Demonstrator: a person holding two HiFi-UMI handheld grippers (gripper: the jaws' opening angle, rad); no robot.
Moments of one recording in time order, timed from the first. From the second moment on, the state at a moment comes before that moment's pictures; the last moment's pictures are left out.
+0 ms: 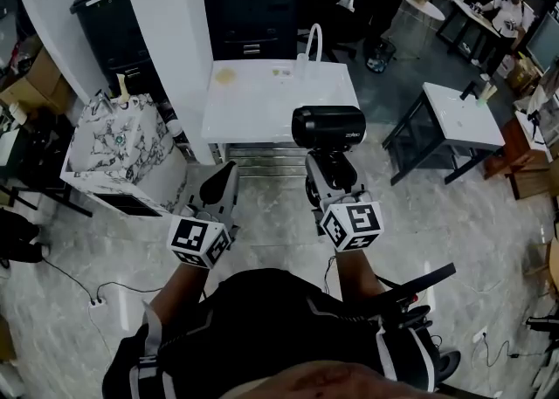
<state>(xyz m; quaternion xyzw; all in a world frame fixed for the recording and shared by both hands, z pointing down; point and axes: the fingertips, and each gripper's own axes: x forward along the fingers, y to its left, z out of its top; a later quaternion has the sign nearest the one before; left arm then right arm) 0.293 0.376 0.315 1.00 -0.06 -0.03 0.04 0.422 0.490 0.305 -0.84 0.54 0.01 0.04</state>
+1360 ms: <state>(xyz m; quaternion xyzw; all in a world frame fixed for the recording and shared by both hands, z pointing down) 0.069 0.210 0.312 0.98 -0.21 -0.03 0.02 0.214 0.288 0.294 -0.74 0.67 0.04 0.04</state>
